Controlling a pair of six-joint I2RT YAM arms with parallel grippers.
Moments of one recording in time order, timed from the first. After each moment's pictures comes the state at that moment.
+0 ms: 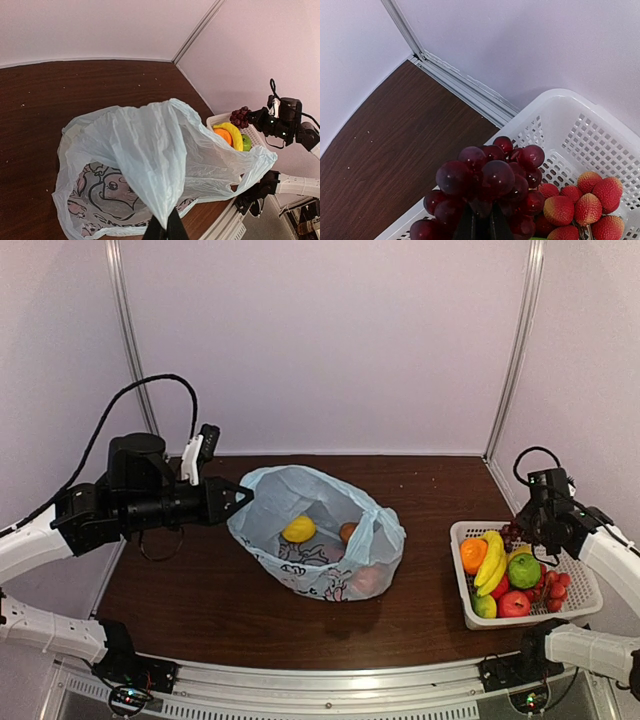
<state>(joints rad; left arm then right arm) -0.92 0.99 0.97 -0.34 -0.03 -0.59 0.15 0.87 0.70 -0.60 0.60 0.79</state>
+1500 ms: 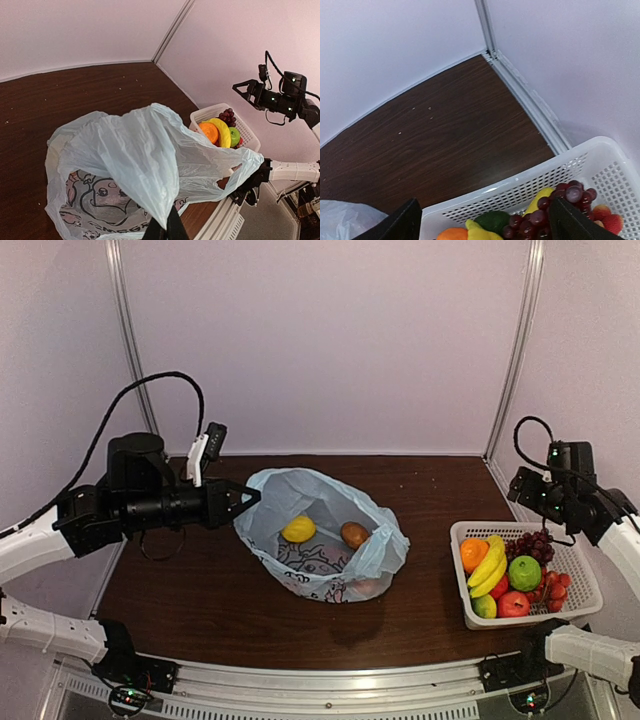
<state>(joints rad) -0.92 0.99 0.96 -0.28 0.07 -0.51 0.15 0.81 0.87 -0.66 0.41 0.52</state>
